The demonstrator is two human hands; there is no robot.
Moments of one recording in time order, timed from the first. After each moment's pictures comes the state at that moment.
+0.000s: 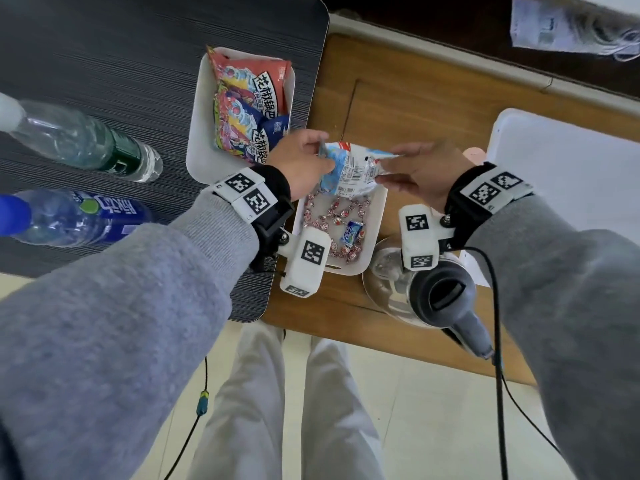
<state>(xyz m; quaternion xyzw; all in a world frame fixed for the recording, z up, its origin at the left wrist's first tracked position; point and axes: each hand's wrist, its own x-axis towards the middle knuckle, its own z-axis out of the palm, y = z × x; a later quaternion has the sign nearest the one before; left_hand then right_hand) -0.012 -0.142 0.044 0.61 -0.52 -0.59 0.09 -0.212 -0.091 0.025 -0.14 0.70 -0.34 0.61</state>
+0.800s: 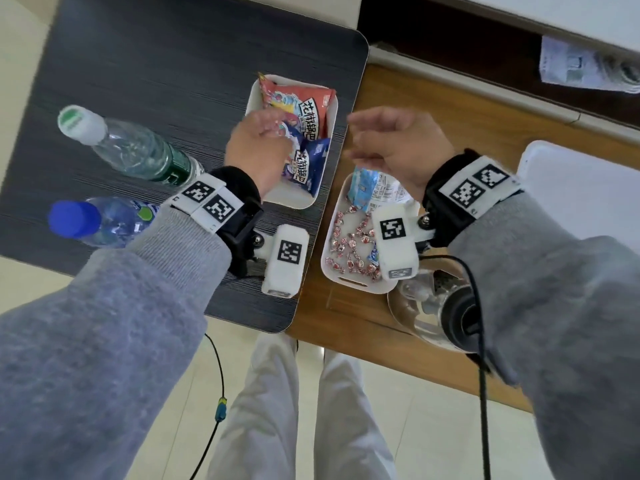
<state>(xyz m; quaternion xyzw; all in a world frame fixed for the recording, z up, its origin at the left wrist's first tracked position) -0.077 -0.080 0.069 0.64 -0.52 -0.54 0.16 -0.266 -0.013 0.074 -0.24 0.69 -0.37 0.57</state>
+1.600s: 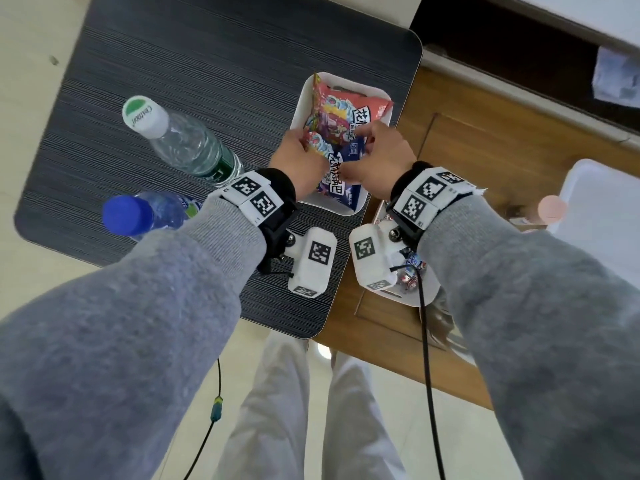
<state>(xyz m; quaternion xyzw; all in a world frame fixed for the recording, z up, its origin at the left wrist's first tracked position) -0.094 -0.081 0.002 0.62 -0.53 -0.58 0.06 -0.237 -0.022 0.044 -0.38 0.79 -0.16 0.45</state>
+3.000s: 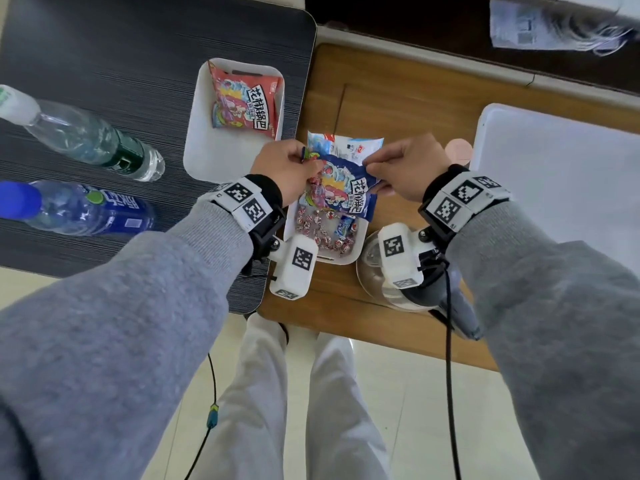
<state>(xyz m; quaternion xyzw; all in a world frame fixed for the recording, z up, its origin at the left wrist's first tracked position) -0.009 -0.175 0.019 0.63 -0.55 -0.55 0.08 -0.201 -0.115 0.033 -0.33 0.78 -0.20 0.50</state>
